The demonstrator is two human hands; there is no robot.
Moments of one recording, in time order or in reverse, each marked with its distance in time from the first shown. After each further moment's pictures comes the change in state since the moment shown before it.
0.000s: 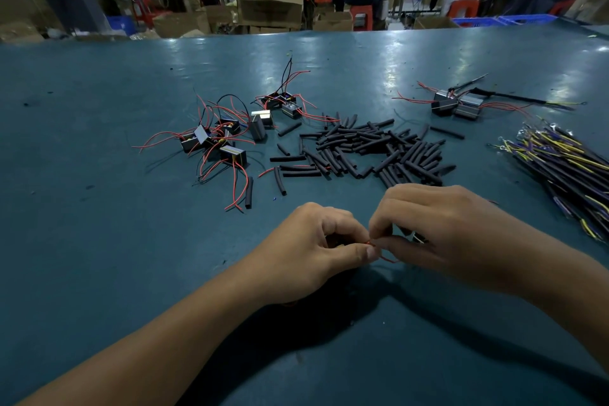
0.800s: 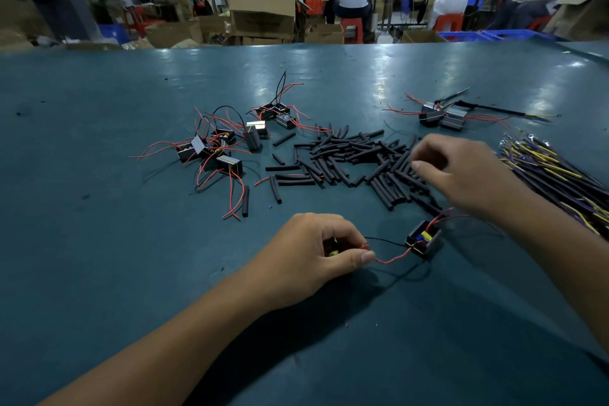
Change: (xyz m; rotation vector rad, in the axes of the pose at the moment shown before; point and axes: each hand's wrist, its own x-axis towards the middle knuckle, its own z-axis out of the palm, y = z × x) left_hand 0.000 -0.006 0.003 0.130 0.046 0.029; right_hand 0.001 0.080 -0.005 0.054 0.223 0.664
